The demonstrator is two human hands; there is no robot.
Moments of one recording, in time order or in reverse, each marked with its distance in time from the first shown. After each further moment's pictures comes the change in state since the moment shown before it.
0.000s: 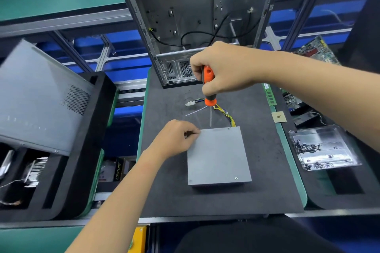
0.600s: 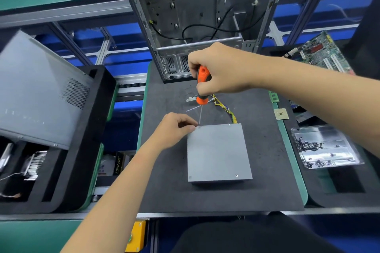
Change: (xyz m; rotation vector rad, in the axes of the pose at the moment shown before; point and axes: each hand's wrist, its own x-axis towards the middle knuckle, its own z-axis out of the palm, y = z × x) left_hand 0.004 -0.009 -0.007 -0.336 -0.085 -0.274; right_hand 0.007 0.003 0.020 0.070 0.039 0.003
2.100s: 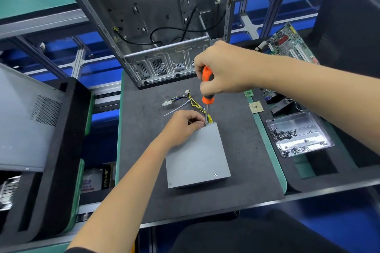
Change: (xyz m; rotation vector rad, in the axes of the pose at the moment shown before) left_hand 0.038 0.053 0.058 -0.016 -0.117 0.141; right_hand -0.052 0.041 -0.017 -0.068 0.050 0.116
